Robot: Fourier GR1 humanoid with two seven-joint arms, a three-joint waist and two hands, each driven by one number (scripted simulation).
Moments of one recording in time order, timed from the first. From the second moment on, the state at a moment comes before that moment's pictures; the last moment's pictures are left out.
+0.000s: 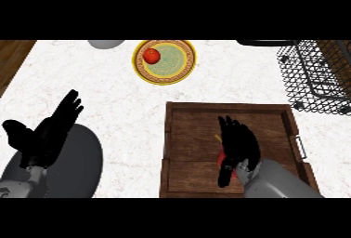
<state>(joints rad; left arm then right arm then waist) -0.08 0.42 -0.12 -1.51 0.33 0.11 0.13 -0.45 -0.38 0.79 -1.49 0.45 0.13 1.09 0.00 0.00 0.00</state>
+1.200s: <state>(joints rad) -0.04 0.40 -0.07 -1.54 0.31 0.11 0.15 -0.40 -0.92 0.54 -1.35 0.45 0.15 0.40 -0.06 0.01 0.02</state>
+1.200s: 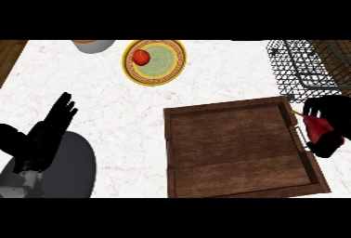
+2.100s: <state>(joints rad) -0.02 0.40 -0.06 -1.57 0.31 0.11 0.14 -0.42 -1.11 -0.03 -1.01 -0.02 0.11 -0.51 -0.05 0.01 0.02</state>
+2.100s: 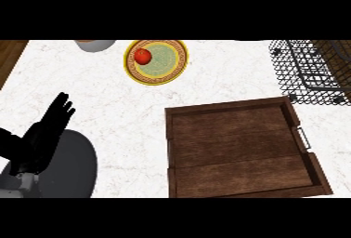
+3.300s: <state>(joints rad) -0.11 0.36 -0.12 -1.56 0.26 0.07 0.18 -0.77 -1.12 0.02 -0.45 0.14 0.34 -0.80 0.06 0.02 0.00</state>
